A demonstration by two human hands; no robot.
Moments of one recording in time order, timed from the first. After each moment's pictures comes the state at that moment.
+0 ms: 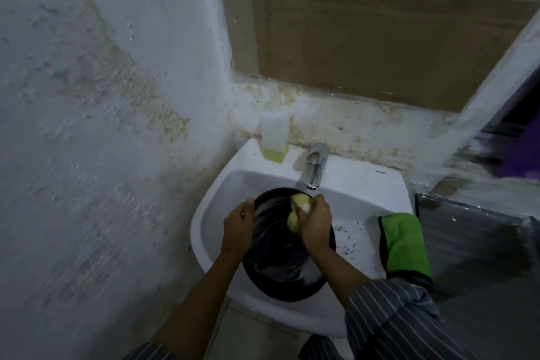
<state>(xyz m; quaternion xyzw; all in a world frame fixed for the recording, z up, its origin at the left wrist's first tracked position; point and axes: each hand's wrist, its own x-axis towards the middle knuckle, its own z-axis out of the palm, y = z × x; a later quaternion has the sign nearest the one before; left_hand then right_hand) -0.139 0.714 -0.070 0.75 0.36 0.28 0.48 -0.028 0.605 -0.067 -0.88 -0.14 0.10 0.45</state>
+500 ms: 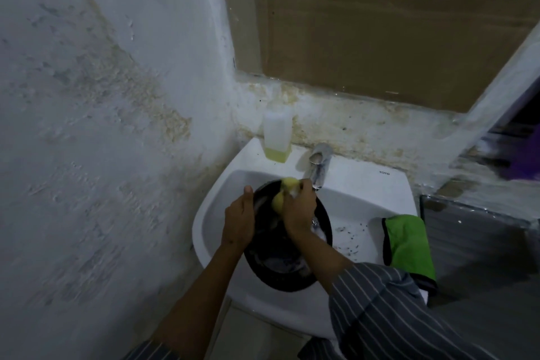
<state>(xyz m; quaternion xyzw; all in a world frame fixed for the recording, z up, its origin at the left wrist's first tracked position) -0.129 0.723 -0.055 0.72 0.37 0.27 0.51 -0.030 0.652 -0.056 -0.85 -0.12 0.08 0.51</state>
